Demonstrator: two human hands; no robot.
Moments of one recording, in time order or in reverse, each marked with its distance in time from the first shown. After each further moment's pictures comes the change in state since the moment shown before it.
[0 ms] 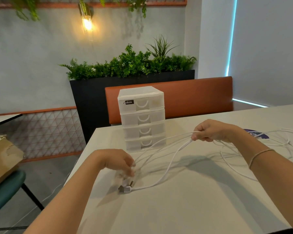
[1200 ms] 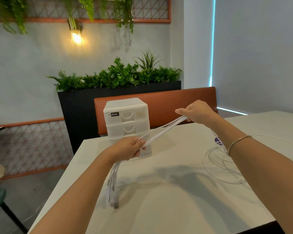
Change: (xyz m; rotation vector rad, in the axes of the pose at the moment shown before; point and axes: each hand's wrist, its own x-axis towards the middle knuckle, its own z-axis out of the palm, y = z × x) left_hand 0.008 0.078 -0.012 -0.308 0.426 0.288; right_hand -0.026 -0.063 -0.042 -0.198 0.543 -0.022
